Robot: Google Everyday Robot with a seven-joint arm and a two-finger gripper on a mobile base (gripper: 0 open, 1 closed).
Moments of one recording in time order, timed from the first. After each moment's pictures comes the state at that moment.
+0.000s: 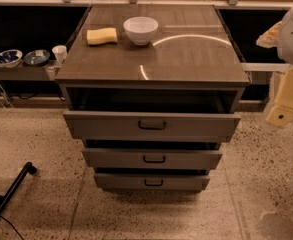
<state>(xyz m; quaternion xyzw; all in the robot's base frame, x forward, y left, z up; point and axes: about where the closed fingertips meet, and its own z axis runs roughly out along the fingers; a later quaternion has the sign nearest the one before) 0.438 -0.217 0.976 -0.60 0.78 -0.03 0.16</state>
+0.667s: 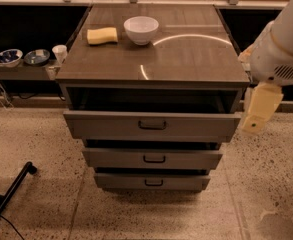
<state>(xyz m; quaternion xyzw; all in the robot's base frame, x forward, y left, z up) 0.467 -0.209 0.923 -0.61 0.78 -0.03 0.15</state>
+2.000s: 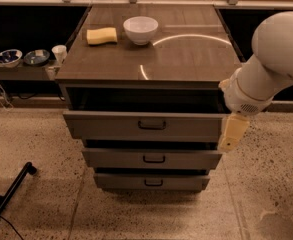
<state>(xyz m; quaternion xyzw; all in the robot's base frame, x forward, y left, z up) 0.509 -0.208 0.811 -0.62 0.77 -0.04 0.15</state>
